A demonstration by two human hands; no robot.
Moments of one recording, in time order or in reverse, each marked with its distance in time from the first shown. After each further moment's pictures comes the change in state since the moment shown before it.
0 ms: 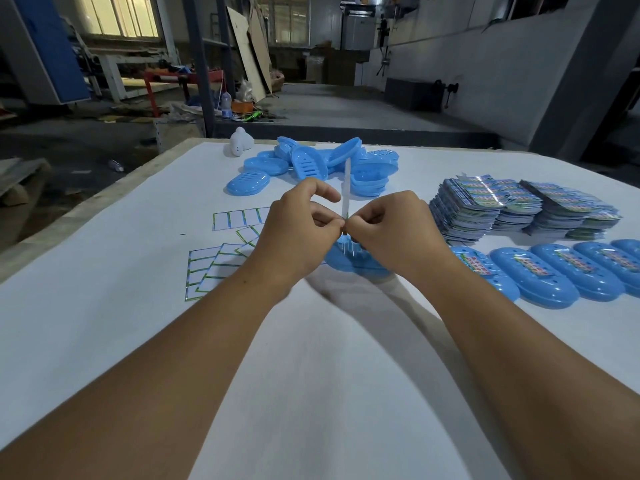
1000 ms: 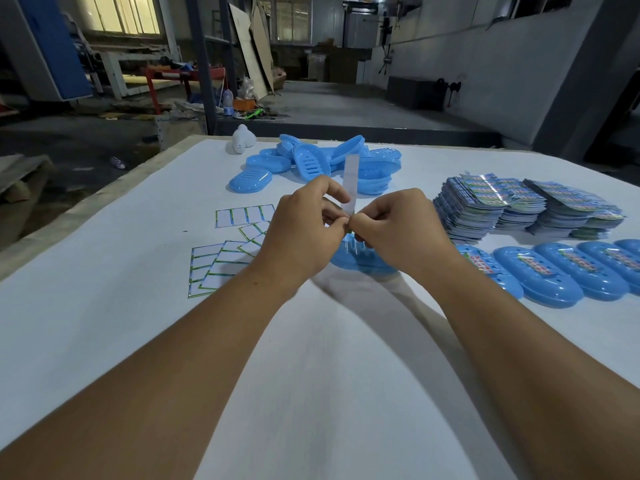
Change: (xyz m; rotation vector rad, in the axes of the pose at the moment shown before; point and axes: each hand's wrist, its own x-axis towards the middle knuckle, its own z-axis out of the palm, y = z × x) left_hand 0.000 0.002 0.003 0.113 0.025 0.119; right_hand 0.000 0.000 0.000 0.055 -0.016 0.007
